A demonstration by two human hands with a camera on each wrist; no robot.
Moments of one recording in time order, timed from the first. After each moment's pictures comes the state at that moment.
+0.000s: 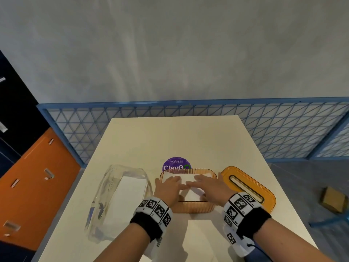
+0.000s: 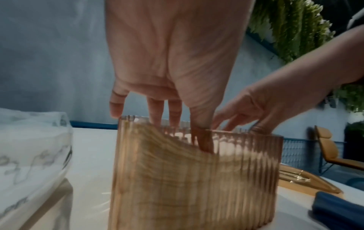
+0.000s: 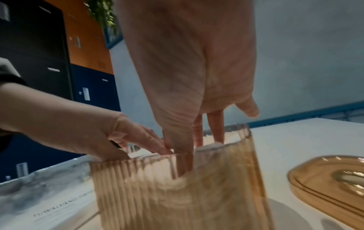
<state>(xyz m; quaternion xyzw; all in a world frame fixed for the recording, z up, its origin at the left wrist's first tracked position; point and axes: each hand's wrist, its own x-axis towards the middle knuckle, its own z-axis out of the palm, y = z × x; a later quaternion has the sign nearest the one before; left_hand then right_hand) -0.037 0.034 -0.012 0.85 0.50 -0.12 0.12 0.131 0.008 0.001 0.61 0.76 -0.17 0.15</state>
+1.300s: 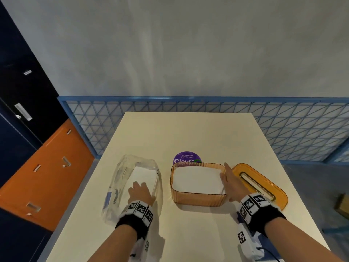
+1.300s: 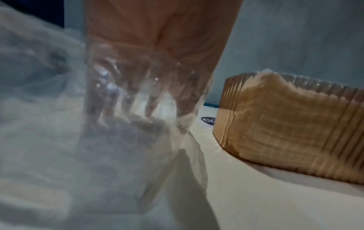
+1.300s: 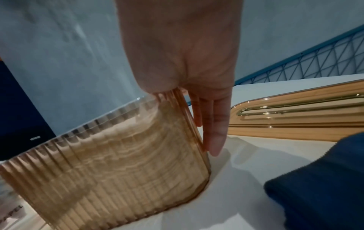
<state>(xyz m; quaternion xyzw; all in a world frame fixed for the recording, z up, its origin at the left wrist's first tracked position) -0.127 0.024 -0.066 0.59 0.78 -0.08 0.19 0.153 0.003 -0.026 0.75 0.51 -0.40 -0.15</state>
